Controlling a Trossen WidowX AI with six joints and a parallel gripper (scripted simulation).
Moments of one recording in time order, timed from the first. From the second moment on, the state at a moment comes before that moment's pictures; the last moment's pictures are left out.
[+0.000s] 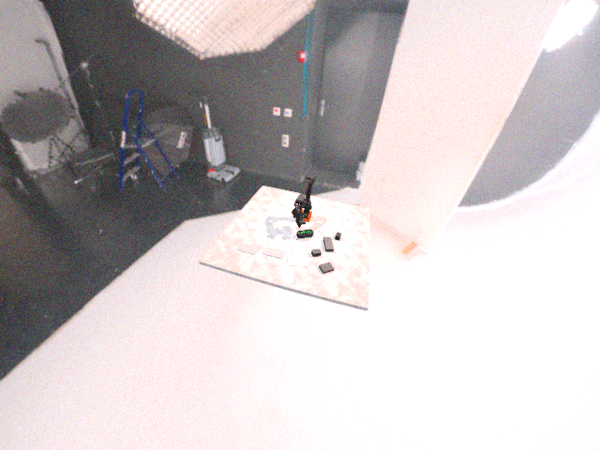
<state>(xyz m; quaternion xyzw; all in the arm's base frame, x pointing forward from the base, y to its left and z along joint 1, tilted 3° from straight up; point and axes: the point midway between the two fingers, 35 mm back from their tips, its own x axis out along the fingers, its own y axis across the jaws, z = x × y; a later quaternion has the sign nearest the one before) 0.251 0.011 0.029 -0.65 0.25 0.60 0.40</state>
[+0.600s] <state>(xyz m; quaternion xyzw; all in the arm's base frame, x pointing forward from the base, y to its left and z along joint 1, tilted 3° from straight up) 0.245 0.099 0.052 -0.62 0.33 0.64 0.32</state>
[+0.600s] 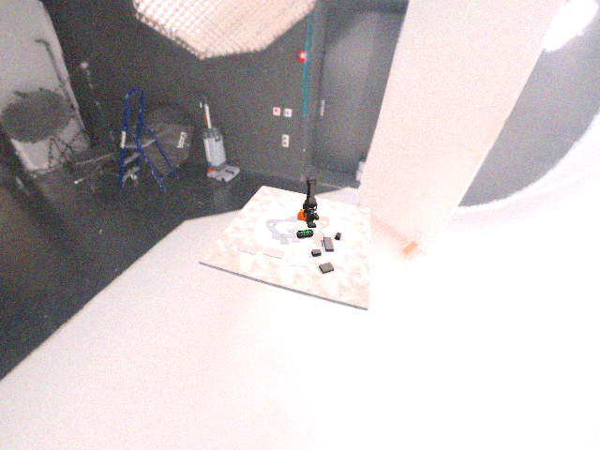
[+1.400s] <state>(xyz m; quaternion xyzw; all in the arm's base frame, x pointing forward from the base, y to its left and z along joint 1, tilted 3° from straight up) 0.249 0.100 0.020 -0.62 0.33 0.64 0.32</state>
